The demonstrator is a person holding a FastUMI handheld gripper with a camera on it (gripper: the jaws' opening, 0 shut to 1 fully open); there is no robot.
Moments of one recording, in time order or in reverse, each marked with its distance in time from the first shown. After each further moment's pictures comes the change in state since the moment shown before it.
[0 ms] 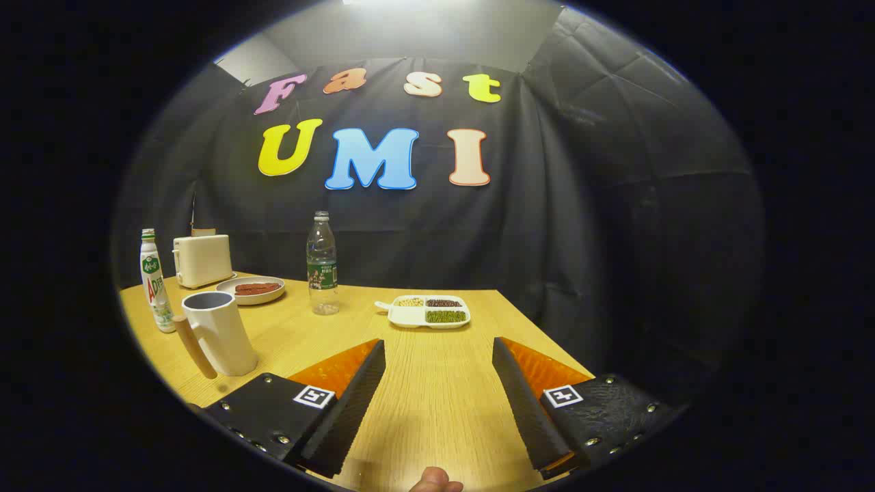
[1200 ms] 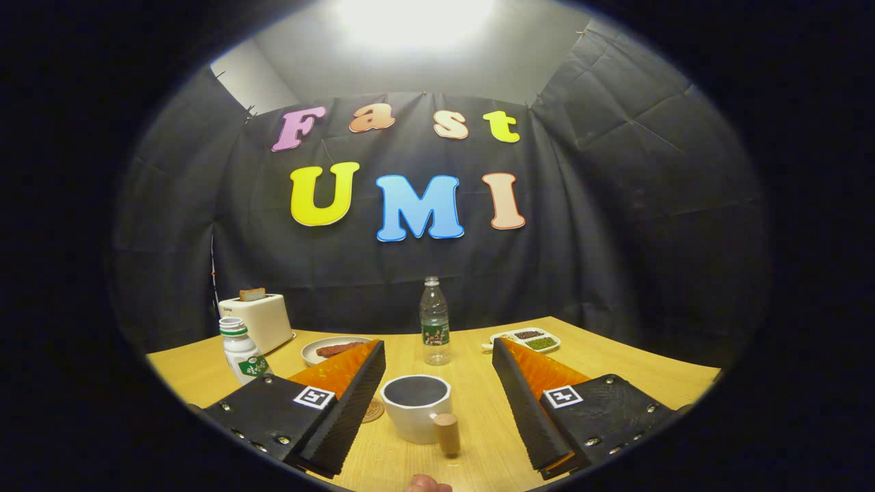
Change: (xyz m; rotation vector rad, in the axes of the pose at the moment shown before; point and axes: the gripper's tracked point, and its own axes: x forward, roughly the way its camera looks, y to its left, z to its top) arm -0.068 0.233 0.076 0.090 -0.090 -0.032
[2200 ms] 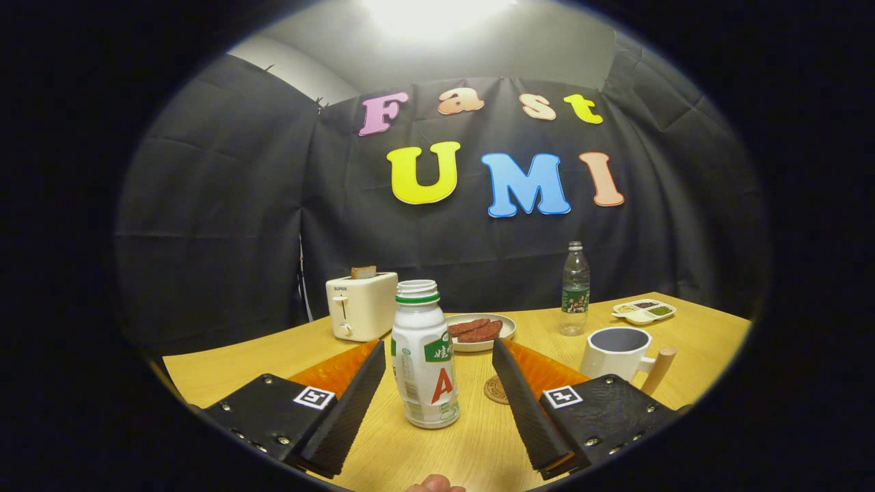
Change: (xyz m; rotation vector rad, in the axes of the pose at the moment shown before) arm -0.011 0.194 -0.060 -0.007 0.046 0.336
